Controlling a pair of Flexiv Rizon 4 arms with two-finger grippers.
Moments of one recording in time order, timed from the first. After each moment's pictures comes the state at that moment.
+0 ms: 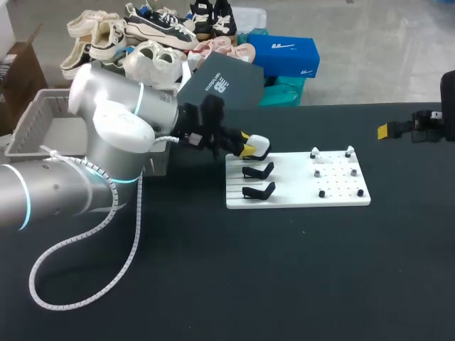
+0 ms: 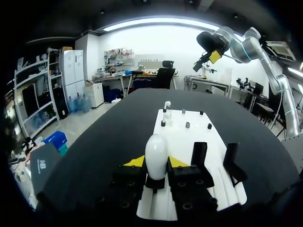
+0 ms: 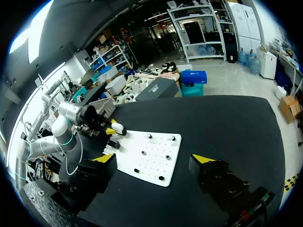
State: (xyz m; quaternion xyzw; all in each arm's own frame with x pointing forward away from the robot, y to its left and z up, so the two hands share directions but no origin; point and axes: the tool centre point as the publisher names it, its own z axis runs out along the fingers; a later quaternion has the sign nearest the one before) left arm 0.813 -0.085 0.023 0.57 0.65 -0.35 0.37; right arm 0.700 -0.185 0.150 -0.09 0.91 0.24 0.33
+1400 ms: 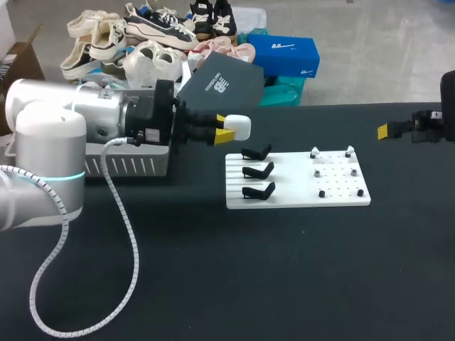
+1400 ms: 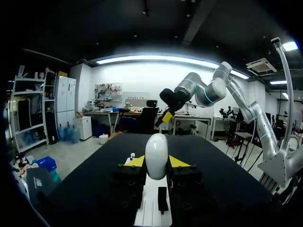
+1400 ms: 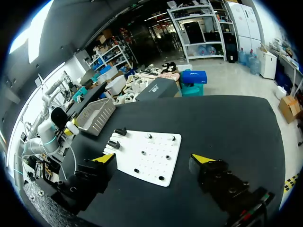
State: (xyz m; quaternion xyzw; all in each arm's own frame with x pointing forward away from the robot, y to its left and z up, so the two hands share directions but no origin) left arm 0.709 -0.046 0.153 0.53 0.55 -0.47 0.44; right arm 0.700 -0.185 0.150 -0.09 0.91 0.24 0.33
